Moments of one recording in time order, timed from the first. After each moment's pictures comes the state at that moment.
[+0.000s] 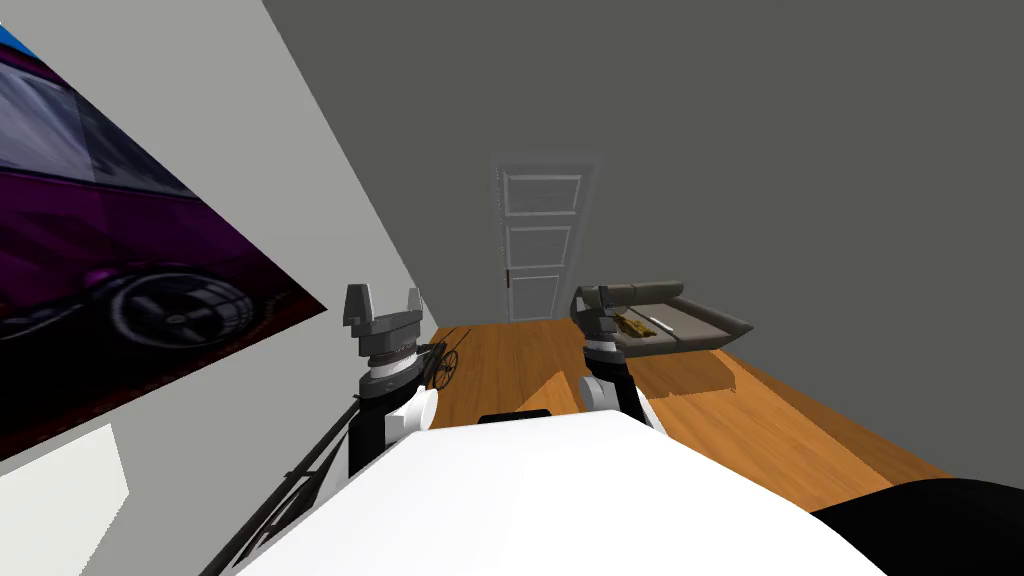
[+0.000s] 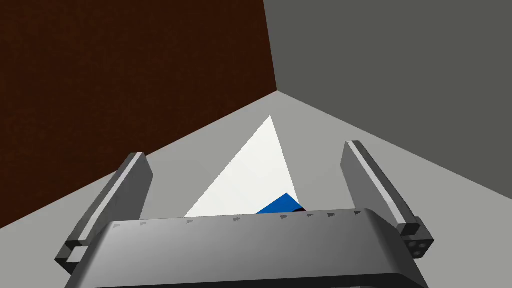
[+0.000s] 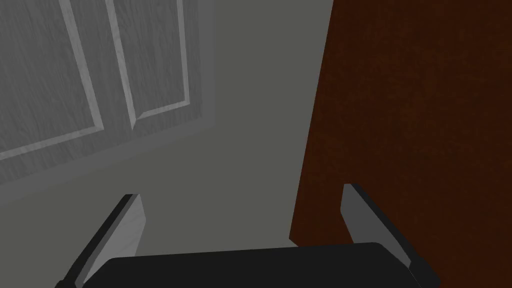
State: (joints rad) arm 0.45 0.05 0.02 -2.22 0.05 -0.48 -0.07
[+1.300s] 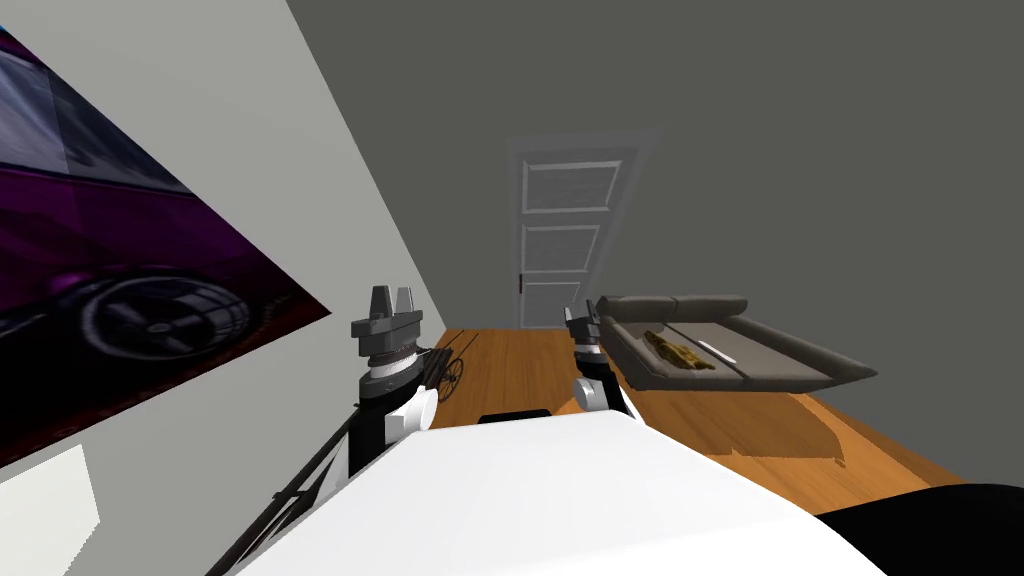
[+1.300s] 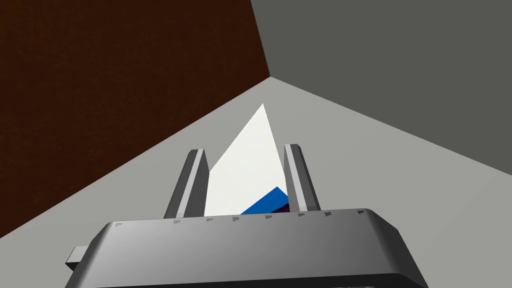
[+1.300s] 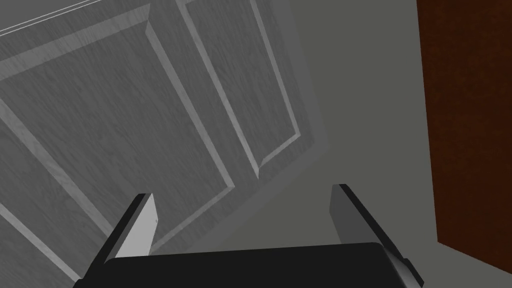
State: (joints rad) arm 0.38 -0.04 0.04 -1.96 -0.13 -0.55 -0.28
